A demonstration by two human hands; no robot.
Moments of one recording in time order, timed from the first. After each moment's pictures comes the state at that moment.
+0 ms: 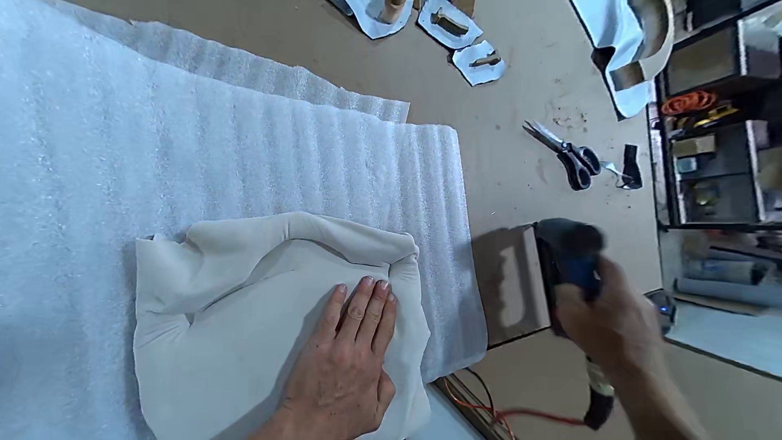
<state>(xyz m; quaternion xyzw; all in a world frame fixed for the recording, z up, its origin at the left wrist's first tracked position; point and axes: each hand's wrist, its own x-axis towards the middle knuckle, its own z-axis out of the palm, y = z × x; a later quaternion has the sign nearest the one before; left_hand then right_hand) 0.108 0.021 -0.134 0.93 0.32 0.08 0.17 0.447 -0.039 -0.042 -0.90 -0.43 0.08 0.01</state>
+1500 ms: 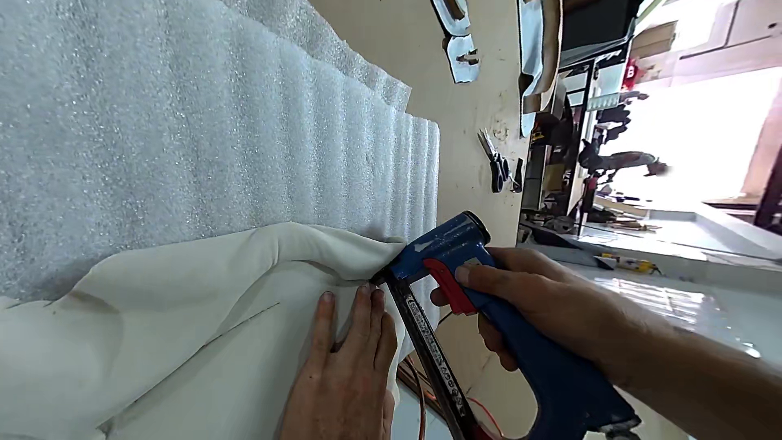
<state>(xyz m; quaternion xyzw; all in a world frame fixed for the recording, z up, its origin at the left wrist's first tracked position) 0.101 0.046 -0.127 0.89 0.30 0.11 0.33 0.287 0.134 0.022 -0.87 -0.04 0.48 -0.04</state>
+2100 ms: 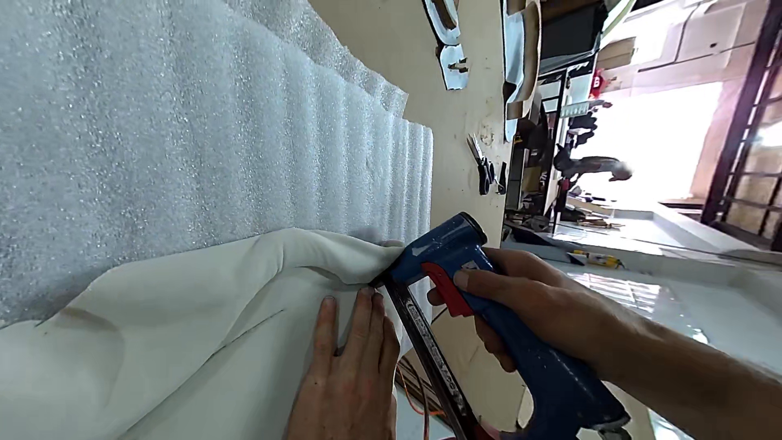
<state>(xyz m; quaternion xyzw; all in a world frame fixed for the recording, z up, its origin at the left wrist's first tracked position) 0.100 0.049 -0.128 0.88 0.30 0.12 0.35 0.281 0.133 0.024 -0.87 -0.07 0.49 -0.03</state>
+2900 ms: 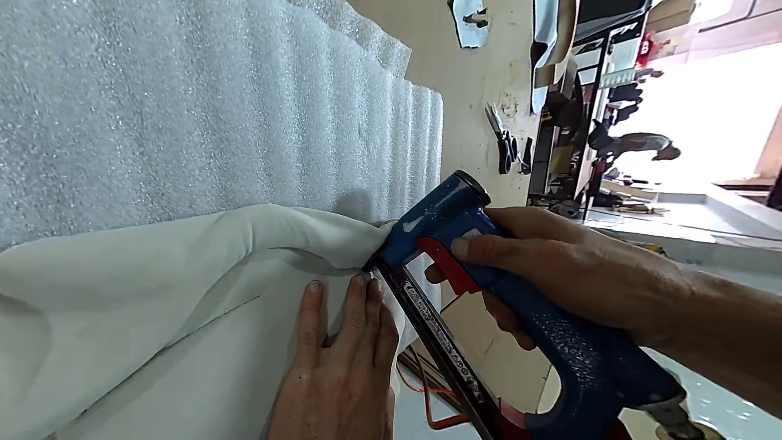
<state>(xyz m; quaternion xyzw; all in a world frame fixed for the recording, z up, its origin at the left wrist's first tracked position) 0.105 0.044 -0.129 0.89 0.31 0.12 0.32 0.285 0.150 0.017 -0.86 -0.11 0.50 -0.07</state>
